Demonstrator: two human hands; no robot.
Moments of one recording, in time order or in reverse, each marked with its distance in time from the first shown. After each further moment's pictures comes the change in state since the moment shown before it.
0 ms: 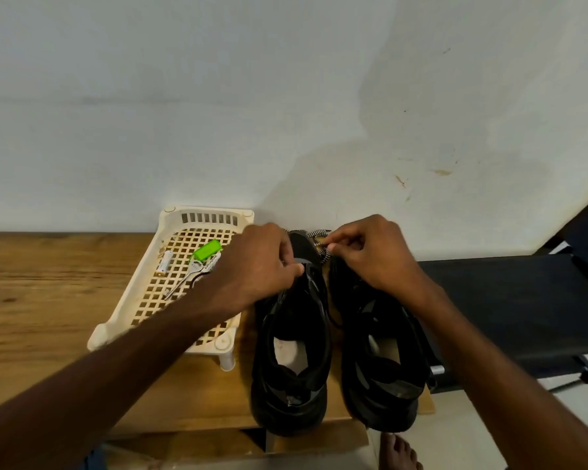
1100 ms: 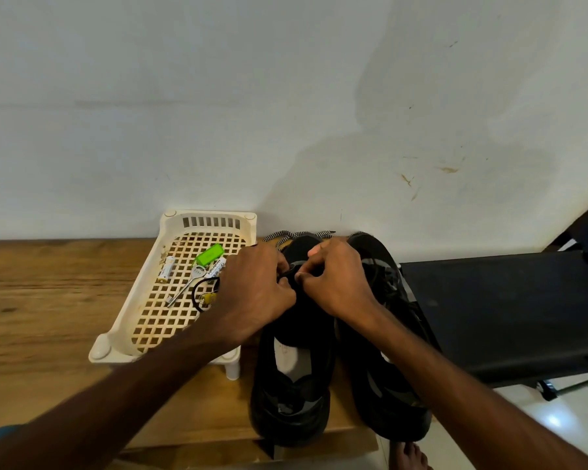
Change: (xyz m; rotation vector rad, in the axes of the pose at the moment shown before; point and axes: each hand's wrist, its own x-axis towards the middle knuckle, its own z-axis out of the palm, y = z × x) left_hand -0.015 -0.009 0.015 0.026 0.128 -0.035; right_hand -0.013 -0.033 0.061 0.036 0.018 0.075
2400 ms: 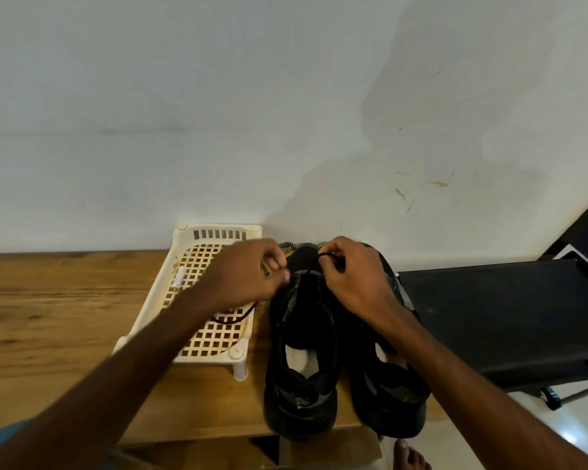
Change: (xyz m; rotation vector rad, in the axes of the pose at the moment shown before) left_hand 0.026 -0.039 -0.021 -0.111 -0.134 0.221; right_hand 0.001 0.014 -0.023 0.025 0.124 -0.059
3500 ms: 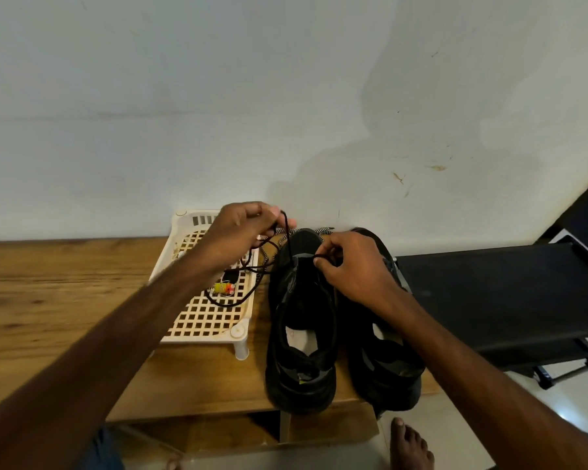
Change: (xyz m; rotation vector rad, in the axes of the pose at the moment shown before) left_hand 0.000 0.014 -0.018 -0.749 0.026 -0.113; right_hand -0.010 -0.001 -0.007 -0.069 -0.162 0.030
